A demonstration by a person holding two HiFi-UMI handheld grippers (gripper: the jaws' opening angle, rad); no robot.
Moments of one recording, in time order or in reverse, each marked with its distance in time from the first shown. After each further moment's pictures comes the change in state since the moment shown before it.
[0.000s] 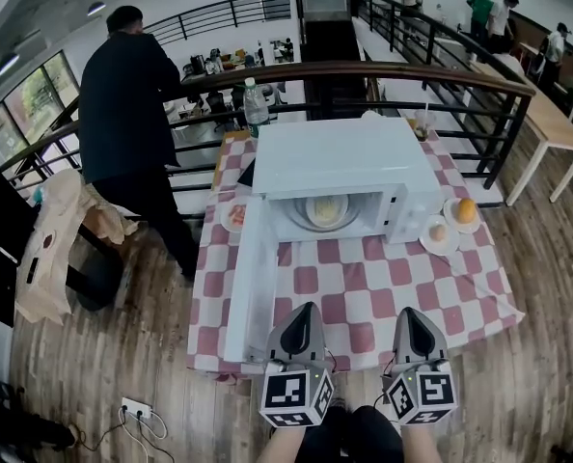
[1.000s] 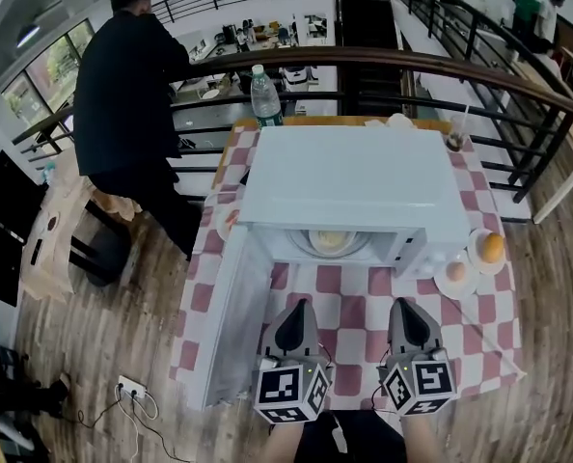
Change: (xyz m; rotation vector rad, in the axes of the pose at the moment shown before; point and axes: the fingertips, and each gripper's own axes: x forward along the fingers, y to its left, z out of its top) left arm 0.104 0.031 -0.013 -0.065 0.056 0.190; right arm 0.139 -0.032 -0.003 0.005 0.108 0.188
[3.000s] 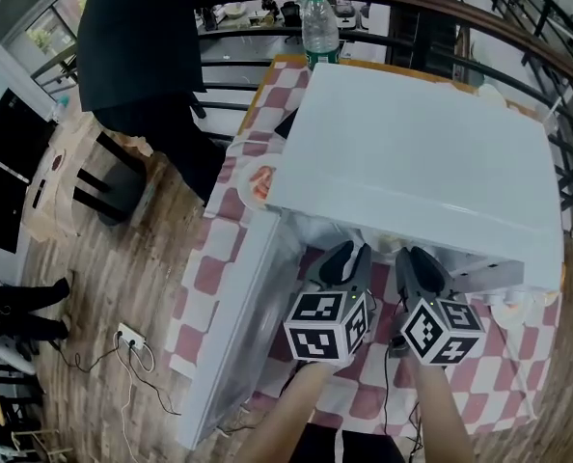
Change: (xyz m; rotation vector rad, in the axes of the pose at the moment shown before) left arm 0.146 0.051 -0.065 -0.169 0.223 -0.045; right arm 0.174 0.018 -0.062 0.176 0.225 0.137
